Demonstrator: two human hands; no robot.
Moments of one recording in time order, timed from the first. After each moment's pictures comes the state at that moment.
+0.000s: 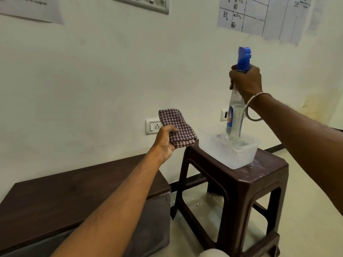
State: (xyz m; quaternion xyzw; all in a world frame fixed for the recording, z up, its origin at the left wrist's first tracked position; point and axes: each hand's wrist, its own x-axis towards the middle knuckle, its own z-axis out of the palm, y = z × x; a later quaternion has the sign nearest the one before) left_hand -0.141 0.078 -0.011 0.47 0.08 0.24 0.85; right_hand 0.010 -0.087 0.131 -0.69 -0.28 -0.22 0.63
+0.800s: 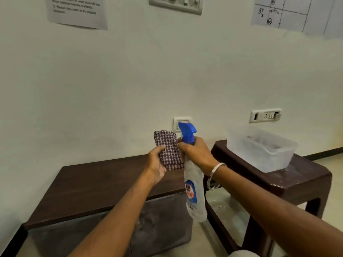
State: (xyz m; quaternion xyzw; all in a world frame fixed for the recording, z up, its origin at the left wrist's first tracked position) left_hand -0.237 0.138 -0.079 0.44 0.15 0.30 0.83; right_hand -0.157 0.028 -0.038 -0.70 -0.41 0.13 0.57
